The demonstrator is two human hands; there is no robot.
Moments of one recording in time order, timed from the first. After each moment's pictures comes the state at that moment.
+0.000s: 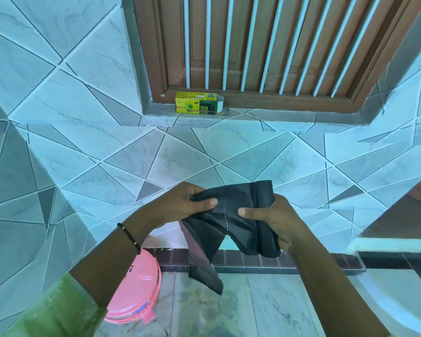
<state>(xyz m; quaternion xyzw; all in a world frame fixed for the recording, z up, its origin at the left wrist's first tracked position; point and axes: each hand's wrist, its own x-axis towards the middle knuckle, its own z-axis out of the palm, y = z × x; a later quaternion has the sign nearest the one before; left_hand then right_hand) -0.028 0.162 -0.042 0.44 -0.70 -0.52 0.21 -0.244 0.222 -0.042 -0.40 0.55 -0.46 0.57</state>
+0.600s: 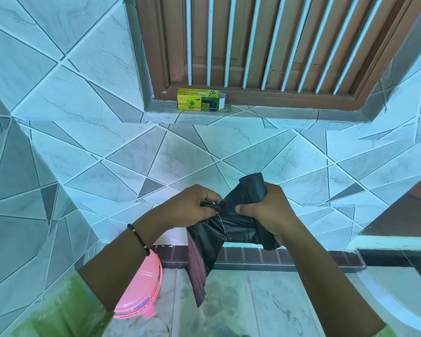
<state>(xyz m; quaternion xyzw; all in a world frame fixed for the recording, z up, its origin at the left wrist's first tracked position) -0.040 0.171 -0.049 0.41 -0.76 -0.47 0.18 -0.226 0.218 -0.032 -0.50 0.64 -0.41 0.42</state>
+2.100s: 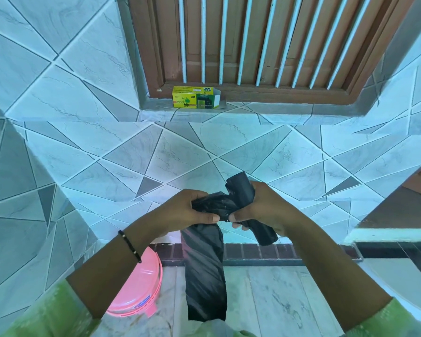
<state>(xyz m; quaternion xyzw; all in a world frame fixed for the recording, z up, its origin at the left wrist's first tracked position) -0.033 0.185 -0.058 0.44 -0.70 -0.52 0.21 -0.229 0.224 -0.020 -0.56 0.58 -0.29 0.52</state>
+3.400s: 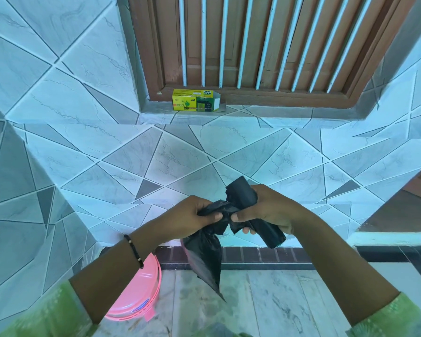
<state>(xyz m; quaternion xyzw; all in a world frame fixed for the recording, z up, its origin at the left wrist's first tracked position) -0.045 0.191 -0.057 0.45 -0.74 -0.47 0.17 -0.246 0.212 -0.022 -0.57 0.55 -0.23 0.57</state>
